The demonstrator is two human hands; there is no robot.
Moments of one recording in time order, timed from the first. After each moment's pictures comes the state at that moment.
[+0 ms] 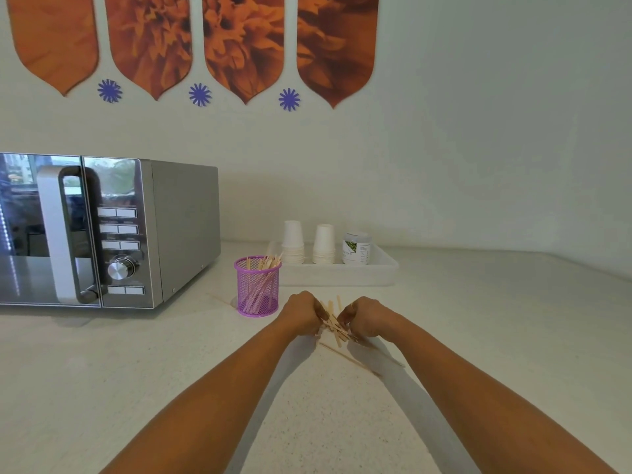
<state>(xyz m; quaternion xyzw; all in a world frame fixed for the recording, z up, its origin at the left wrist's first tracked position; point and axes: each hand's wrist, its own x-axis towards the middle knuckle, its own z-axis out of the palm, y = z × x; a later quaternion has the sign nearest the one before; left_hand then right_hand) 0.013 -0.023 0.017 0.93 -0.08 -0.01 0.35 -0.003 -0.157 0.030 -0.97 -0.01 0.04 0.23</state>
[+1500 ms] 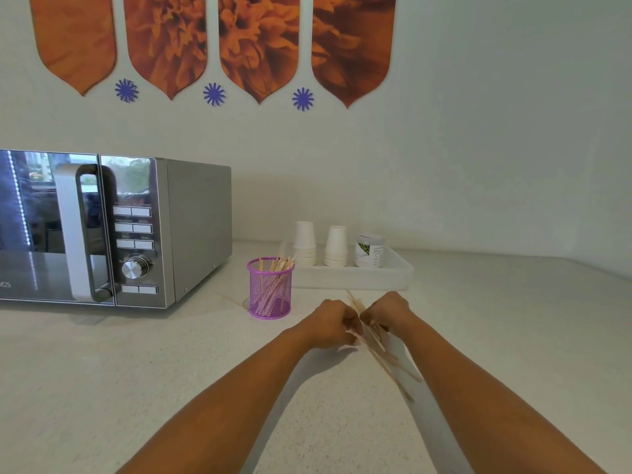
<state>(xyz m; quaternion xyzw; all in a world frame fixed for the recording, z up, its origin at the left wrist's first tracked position) 0.010 -0.031 0.013 0.93 -0.26 0.01 0.27 0.032 -0.162 0.022 -0.92 0.14 -0.04 0.37</state>
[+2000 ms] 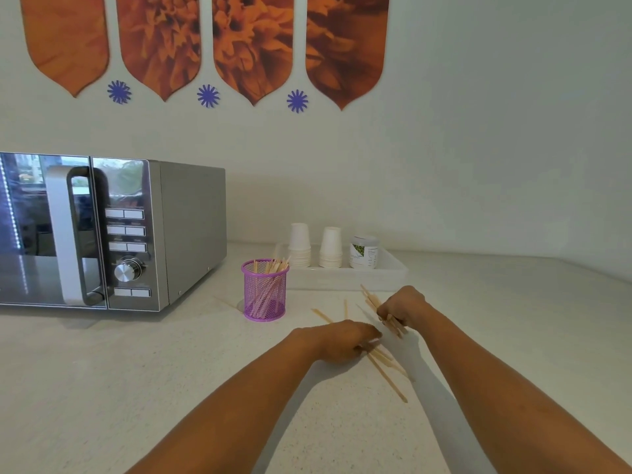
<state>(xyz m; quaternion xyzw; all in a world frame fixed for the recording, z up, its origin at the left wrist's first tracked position) 0.007 -0.050 0.005 0.92 -0.39 -0.03 0.06 0.032 -0.195 0.036 -0.91 0.18 -0.05 0.37</state>
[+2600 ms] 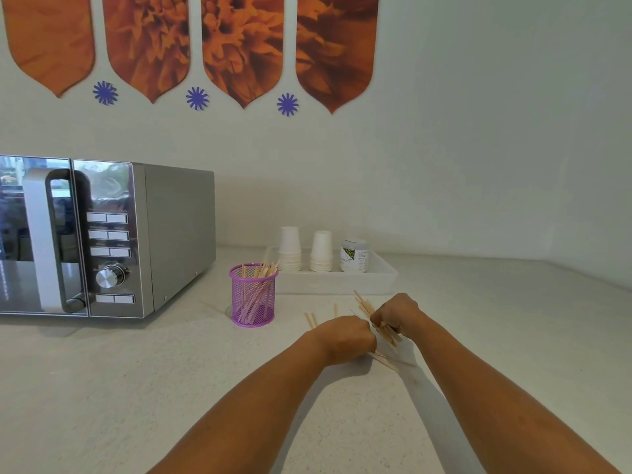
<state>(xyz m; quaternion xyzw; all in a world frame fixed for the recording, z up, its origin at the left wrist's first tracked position) 0.013 -0.076 0.007 0.90 -0.42 0.08 -0.11 0.042 -0.207 0.025 -0.90 0.18 -0.06 0.39</state>
